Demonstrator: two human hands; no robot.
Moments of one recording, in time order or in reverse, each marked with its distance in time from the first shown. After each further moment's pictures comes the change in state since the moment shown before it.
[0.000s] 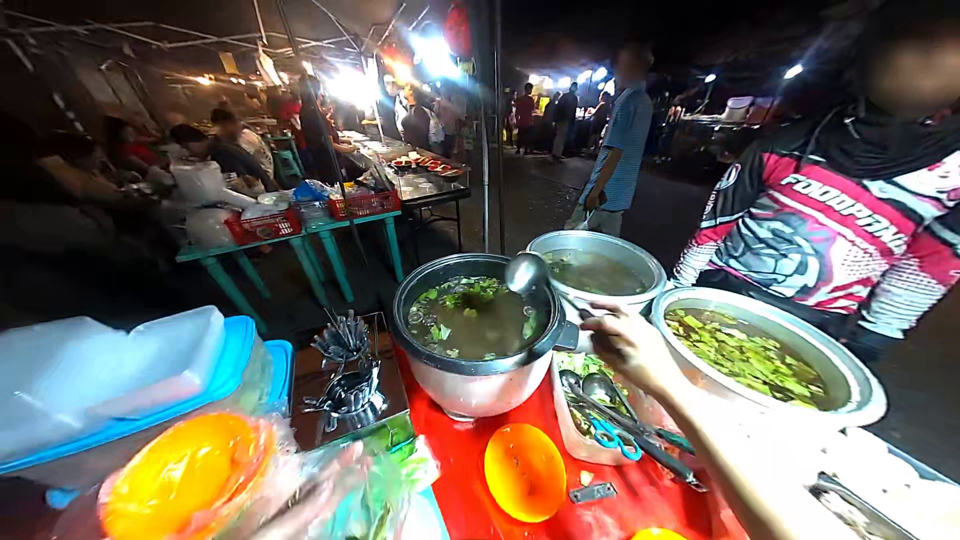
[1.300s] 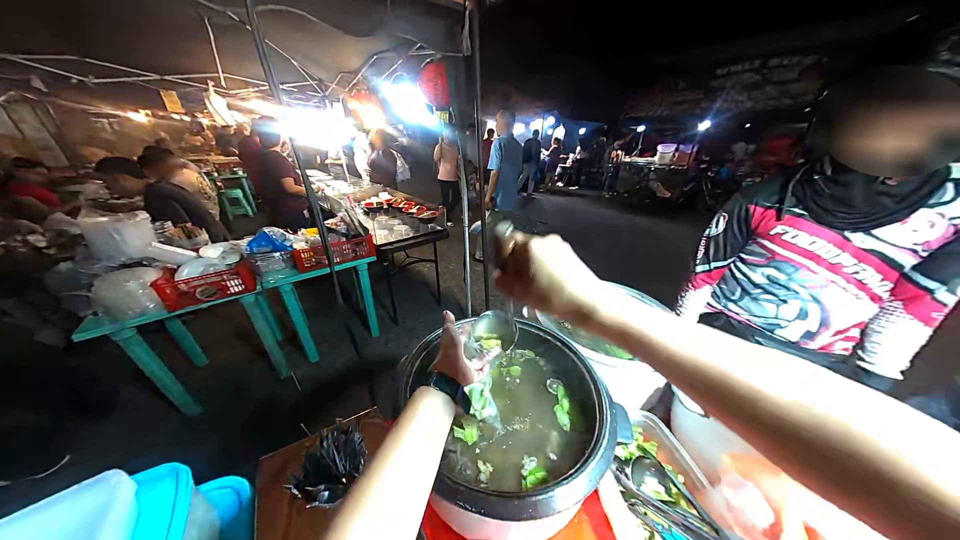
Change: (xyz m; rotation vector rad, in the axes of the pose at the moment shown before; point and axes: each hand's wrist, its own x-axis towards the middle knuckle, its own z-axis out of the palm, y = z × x) left_hand 0.398 0.105 0.136 0.119 -0.088 -0.141; right_hand 0.311 -0.113 0.054 -0.167 -0.252 0.207
